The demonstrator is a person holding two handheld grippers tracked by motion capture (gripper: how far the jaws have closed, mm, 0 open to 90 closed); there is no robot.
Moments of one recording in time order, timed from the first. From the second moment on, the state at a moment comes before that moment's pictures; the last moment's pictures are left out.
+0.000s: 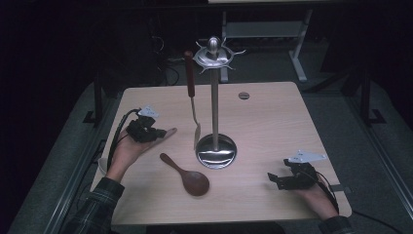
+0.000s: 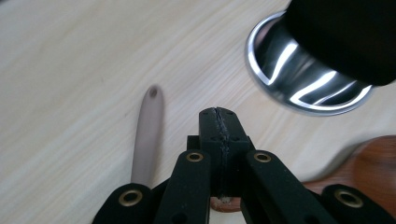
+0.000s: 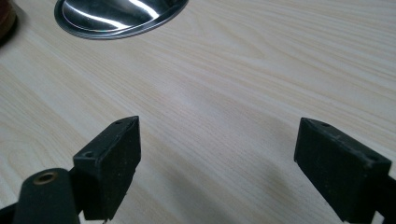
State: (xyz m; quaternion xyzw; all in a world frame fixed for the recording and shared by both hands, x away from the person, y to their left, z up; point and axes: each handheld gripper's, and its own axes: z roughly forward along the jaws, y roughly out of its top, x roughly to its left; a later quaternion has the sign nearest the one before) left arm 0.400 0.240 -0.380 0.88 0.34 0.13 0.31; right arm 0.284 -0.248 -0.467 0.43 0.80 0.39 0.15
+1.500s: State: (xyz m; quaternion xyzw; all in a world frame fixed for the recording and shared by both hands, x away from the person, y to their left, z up) left arm 0.454 0.272 -0.443 0.84 0.46 0.16 0.25; right arm 0.286 -0.250 -0.468 0.43 0.80 0.39 0.15
